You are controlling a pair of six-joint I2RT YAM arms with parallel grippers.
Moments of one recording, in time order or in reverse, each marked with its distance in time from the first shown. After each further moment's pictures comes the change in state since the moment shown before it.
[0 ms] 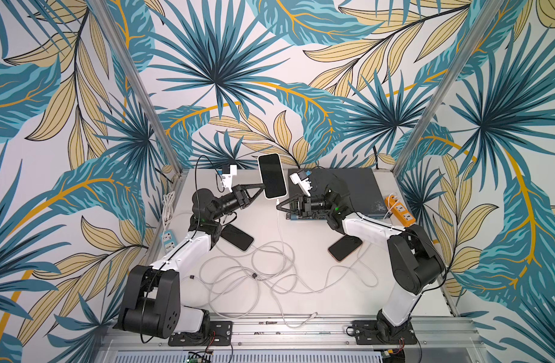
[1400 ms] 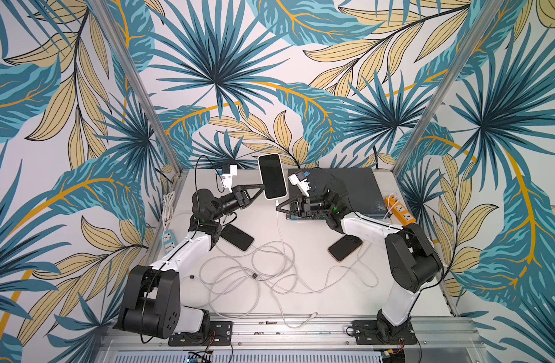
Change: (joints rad) left arm 0.000 -0.002 -0.003 0.005 0.010 0.013; right arm 0.001 0.014 0.011 -0.005 -0.026 0.010
